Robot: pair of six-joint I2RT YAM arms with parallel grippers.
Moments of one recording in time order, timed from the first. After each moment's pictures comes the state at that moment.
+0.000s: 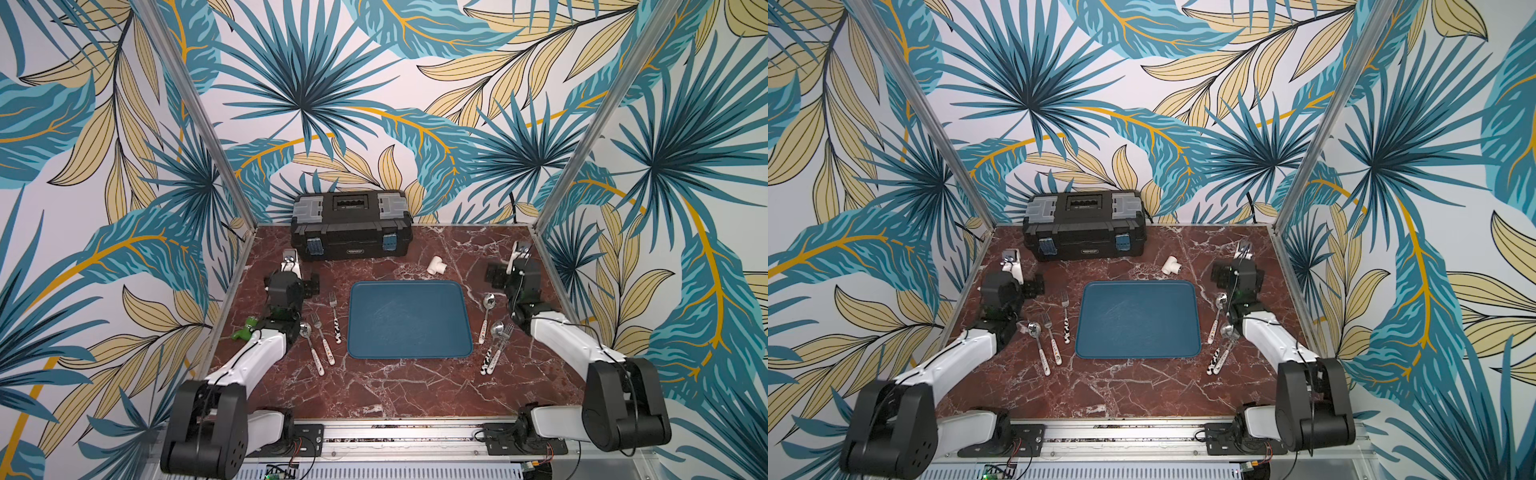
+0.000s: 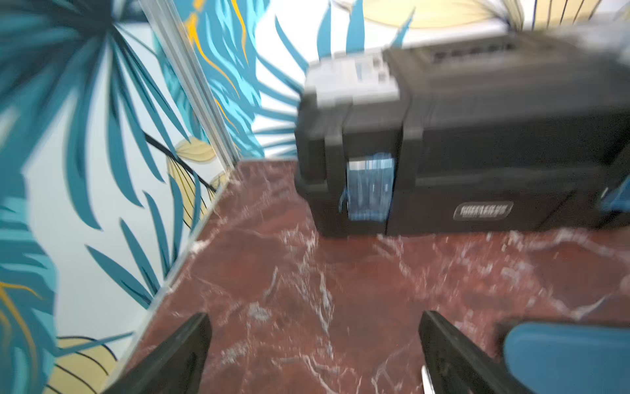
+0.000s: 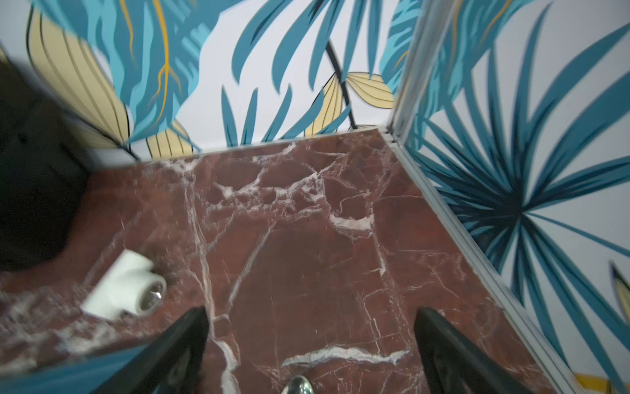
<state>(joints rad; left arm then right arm) -0.11 1.18 0.69 0.23 -0.29 -0.02 0.06 1.33 0.88 0.07 0.36 0.20</state>
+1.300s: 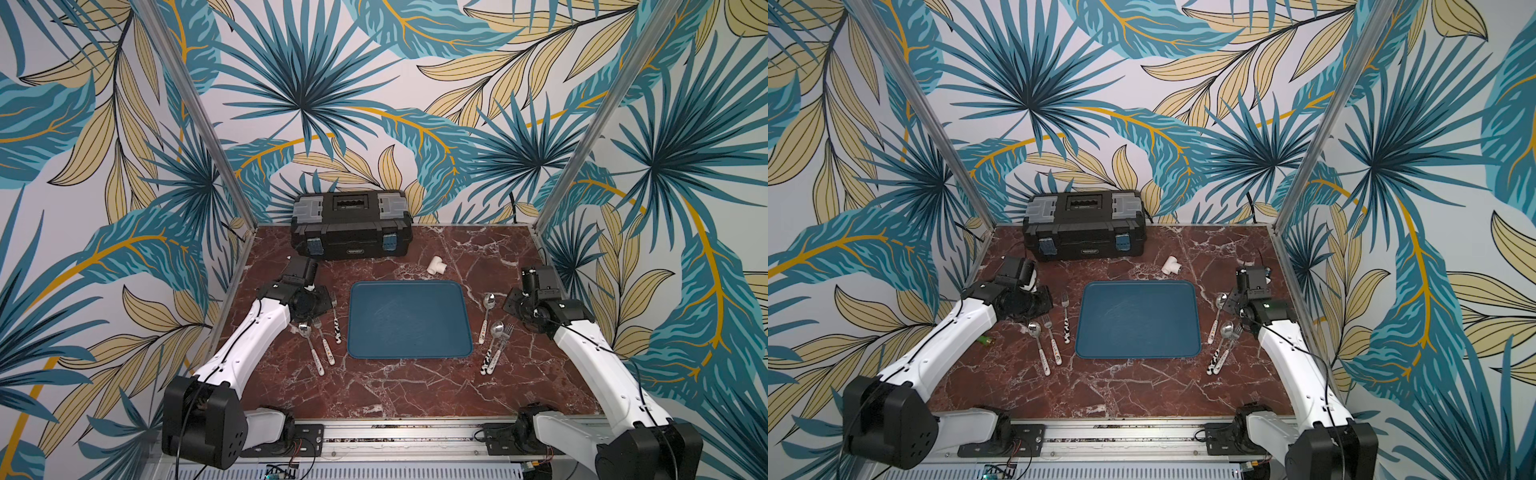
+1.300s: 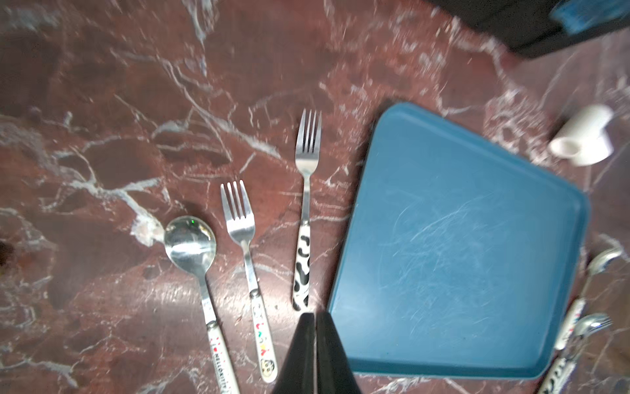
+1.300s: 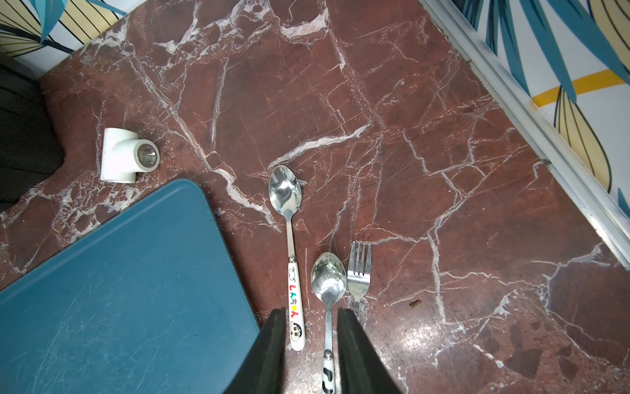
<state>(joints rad) -0.21 1.32 1.03 -0.84 0.07 -0.60 0.06 1.12 0.93 -0.76 0.22 0.57</state>
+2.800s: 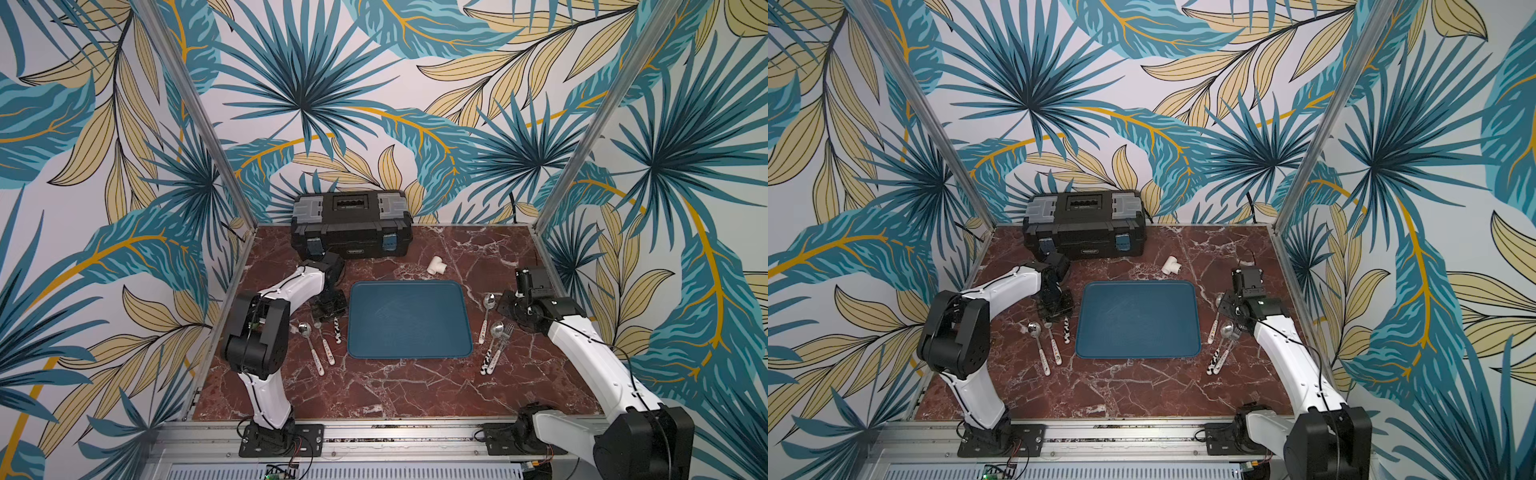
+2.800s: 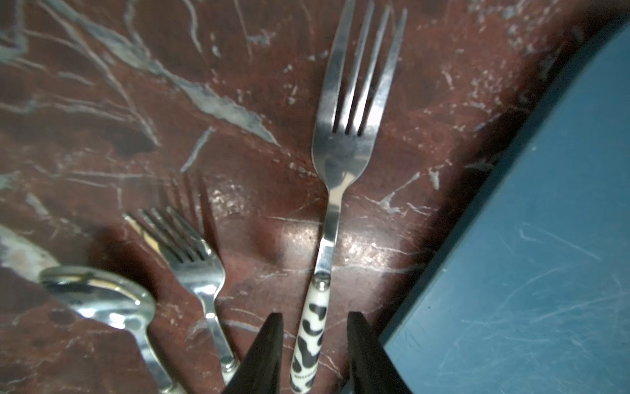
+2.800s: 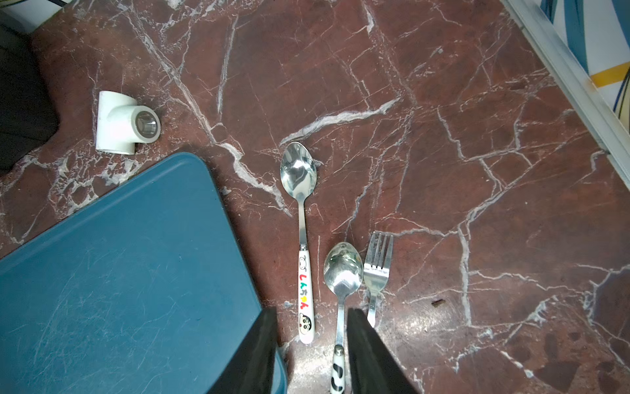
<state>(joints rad) -0.26 1.84 1.25 -0.91 0.07 -0.67 0.07 1.17 0.91 -0.73 0.16 0.55</state>
